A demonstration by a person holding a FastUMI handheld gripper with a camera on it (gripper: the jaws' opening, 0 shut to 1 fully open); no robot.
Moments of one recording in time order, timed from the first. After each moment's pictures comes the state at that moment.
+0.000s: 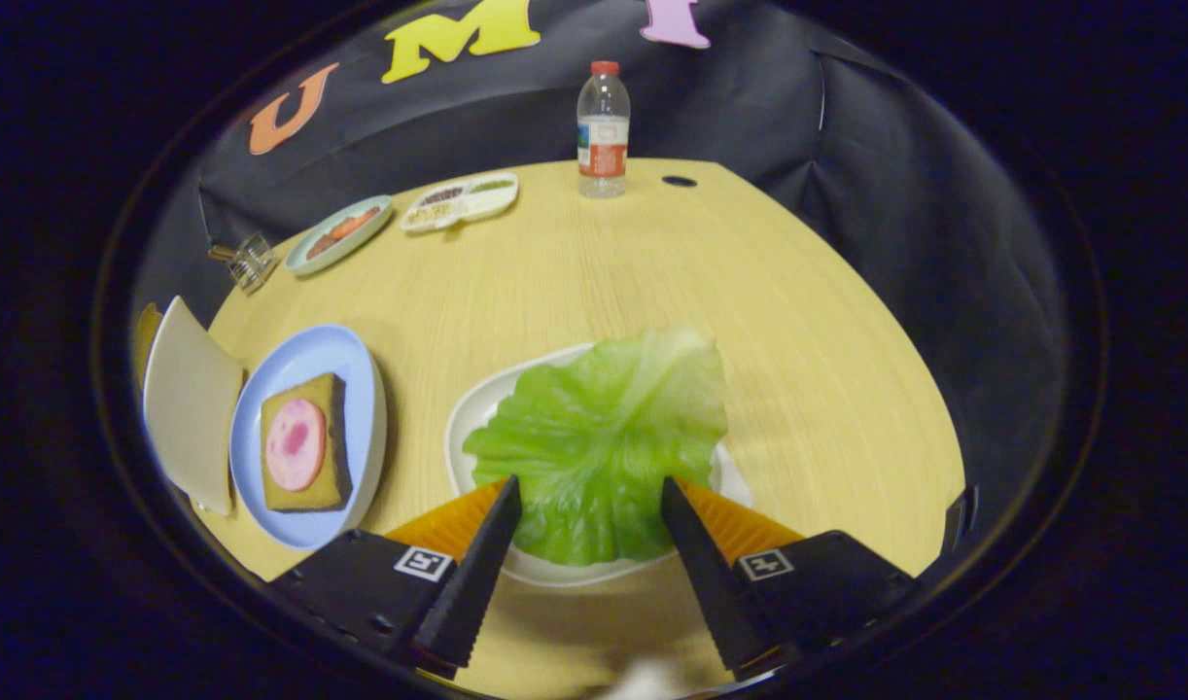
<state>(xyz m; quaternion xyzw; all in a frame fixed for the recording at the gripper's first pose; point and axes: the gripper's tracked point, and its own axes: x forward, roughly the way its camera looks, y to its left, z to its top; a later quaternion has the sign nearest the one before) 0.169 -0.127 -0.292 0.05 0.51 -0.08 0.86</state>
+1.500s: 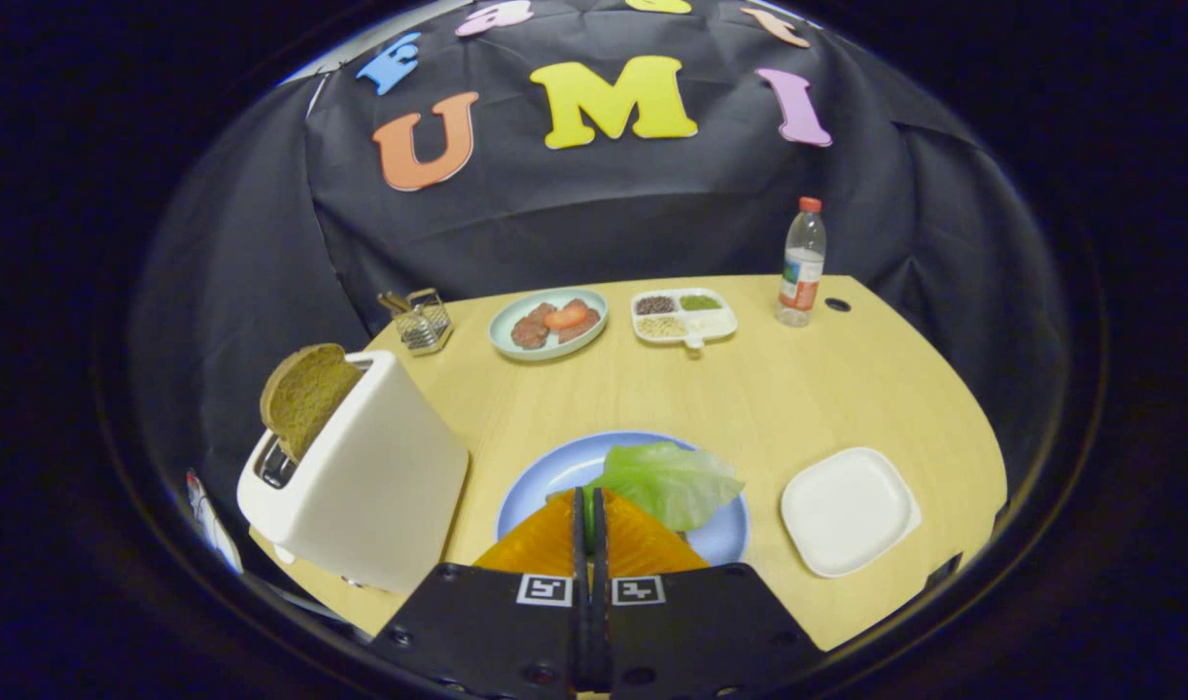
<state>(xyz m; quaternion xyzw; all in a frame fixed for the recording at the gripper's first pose) 0.203 0.101 -0.219 0.05 0.40 0.04 0.91</state>
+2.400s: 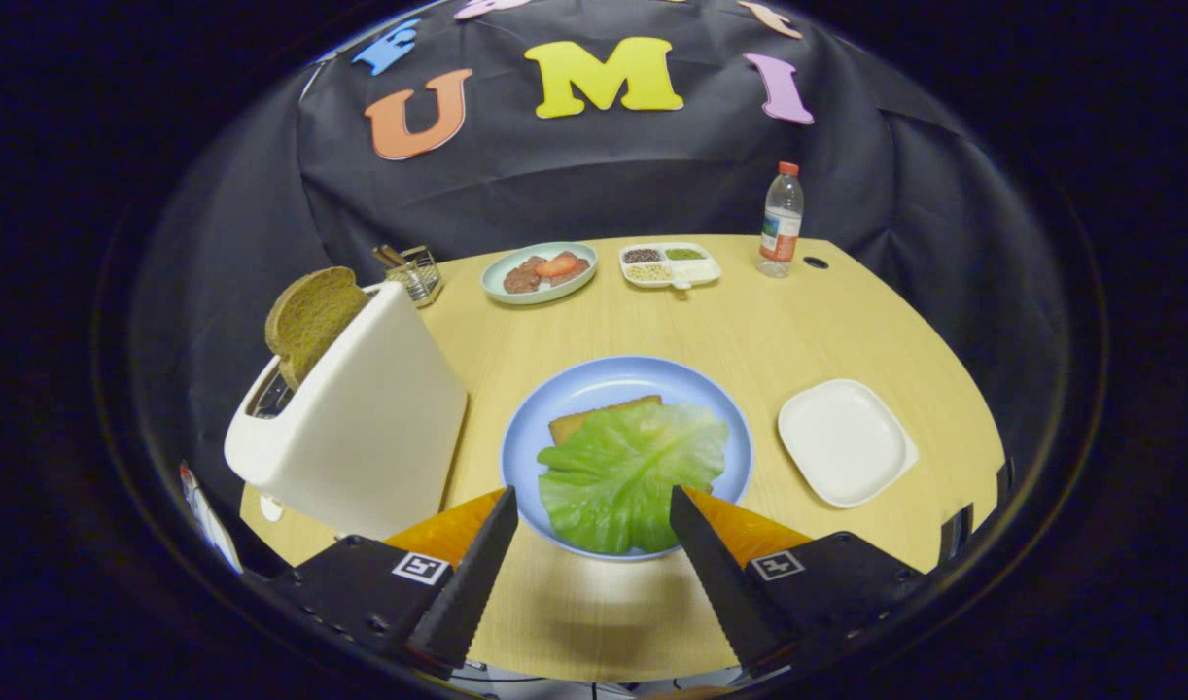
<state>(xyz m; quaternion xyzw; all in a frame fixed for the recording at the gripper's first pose) 0.140 0.115 -0.204 0.04 0.41 0.01 0.91</state>
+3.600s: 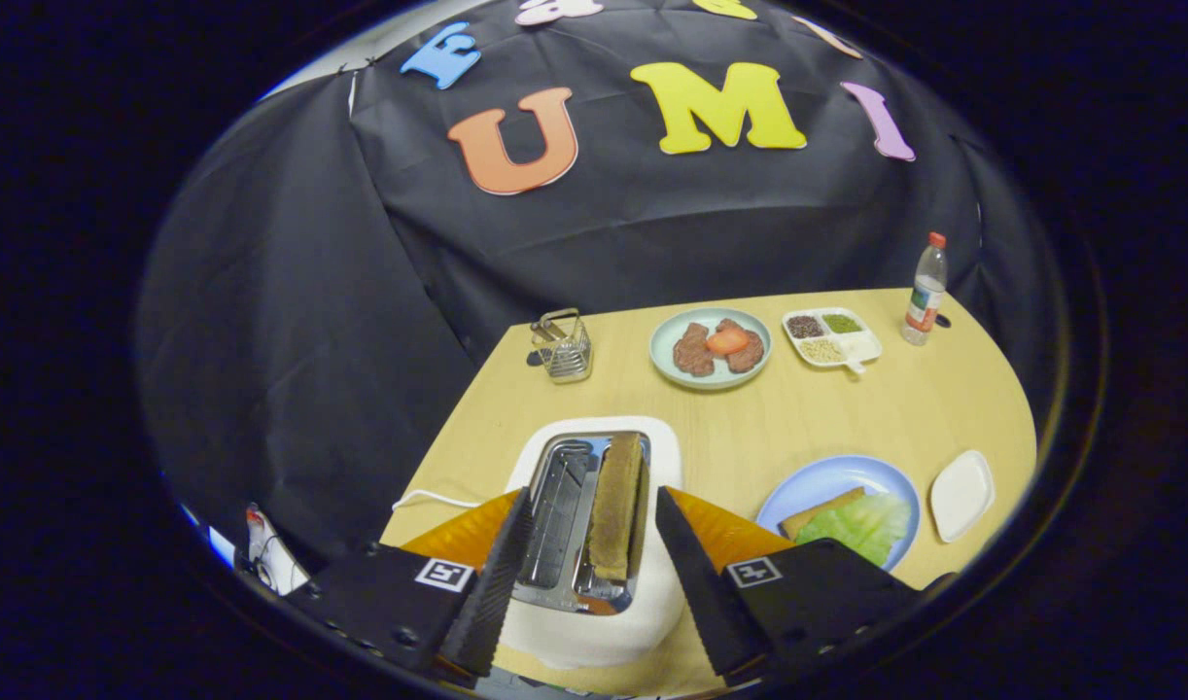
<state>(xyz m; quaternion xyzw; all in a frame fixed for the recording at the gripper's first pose) 0.226 0.304 -0.131 0.09 0.39 0.12 0.91</state>
